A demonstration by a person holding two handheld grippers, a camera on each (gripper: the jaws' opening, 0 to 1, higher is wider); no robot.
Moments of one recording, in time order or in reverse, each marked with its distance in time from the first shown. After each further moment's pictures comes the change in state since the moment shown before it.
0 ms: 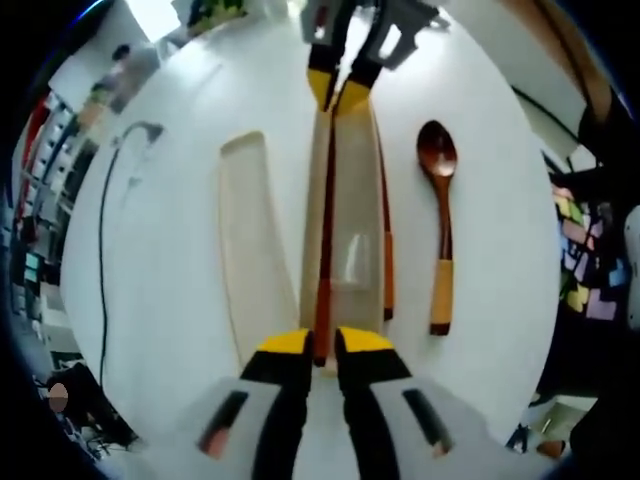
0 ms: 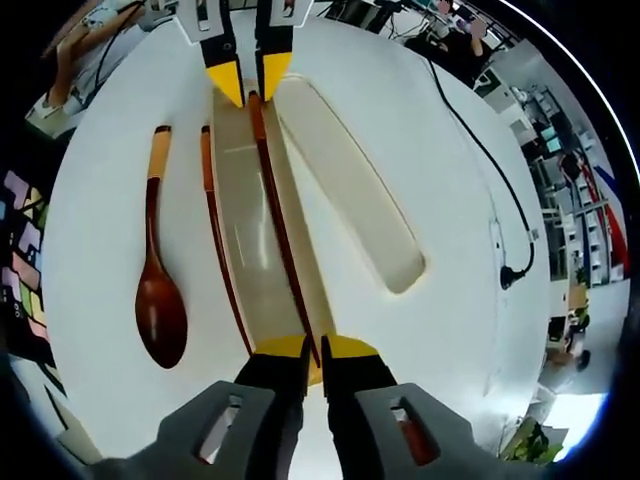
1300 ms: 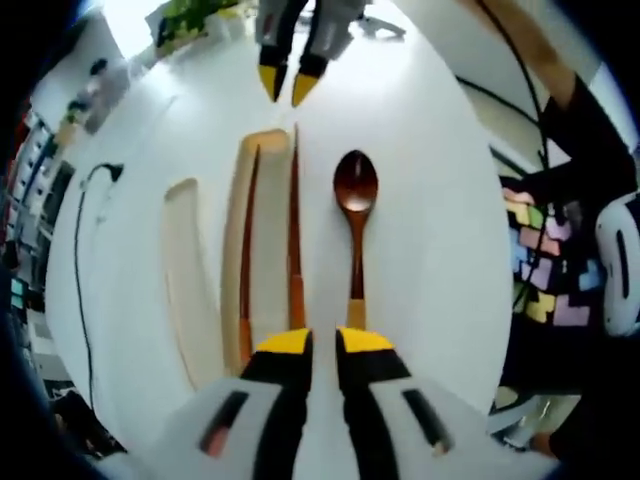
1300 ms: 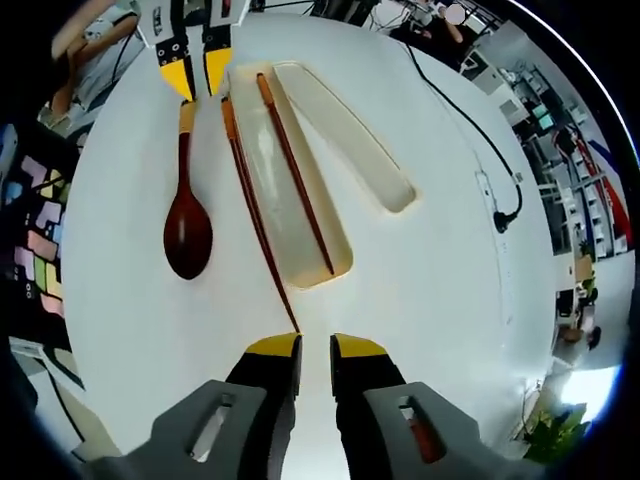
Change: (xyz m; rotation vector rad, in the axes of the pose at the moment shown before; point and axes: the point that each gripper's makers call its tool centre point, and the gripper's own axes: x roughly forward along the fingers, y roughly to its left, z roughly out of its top) left arm -0.006 -0.067 0.025 0.078 -0.023 -0.137; right arm -0.024 0.016 -0.066 0.084 0.017 0.033
